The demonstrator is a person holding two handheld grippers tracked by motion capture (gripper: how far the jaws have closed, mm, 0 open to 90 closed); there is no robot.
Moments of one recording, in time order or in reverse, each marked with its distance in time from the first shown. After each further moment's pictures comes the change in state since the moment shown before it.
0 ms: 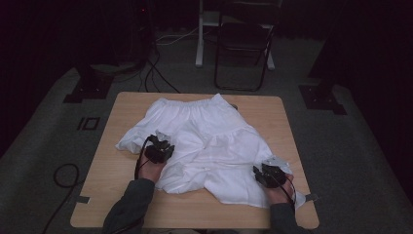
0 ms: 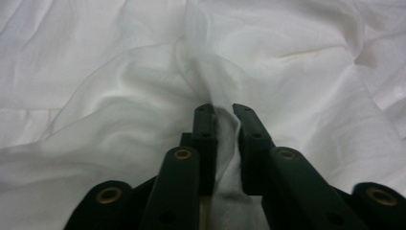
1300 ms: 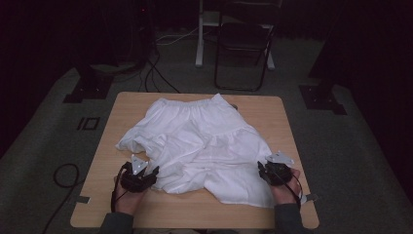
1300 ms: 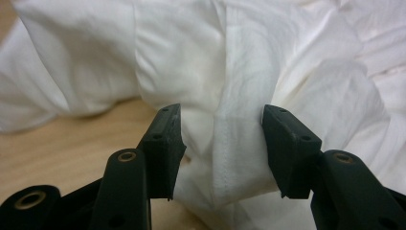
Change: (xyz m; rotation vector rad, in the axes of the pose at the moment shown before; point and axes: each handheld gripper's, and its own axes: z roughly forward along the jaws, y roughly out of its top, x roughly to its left) left arm -0.001 -0.072 -0.078 -0.121 0.087 -0.005; right arm 0.005 0.028 -0.038 -0.024 -0.061 -0.062
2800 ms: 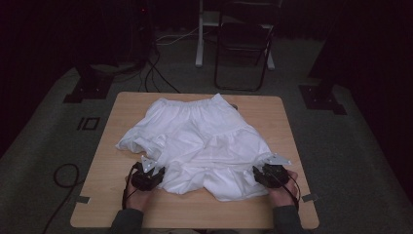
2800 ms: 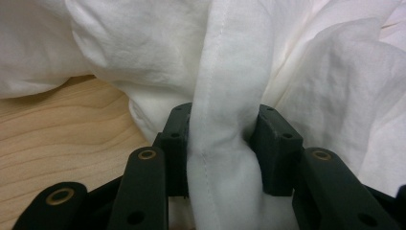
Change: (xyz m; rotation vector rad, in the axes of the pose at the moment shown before) left arm -0.010 -0.019 0.044 0.056 -0.024 -0.027; right arm 0.007 -0.005 0.004 0.046 0.049 0.006
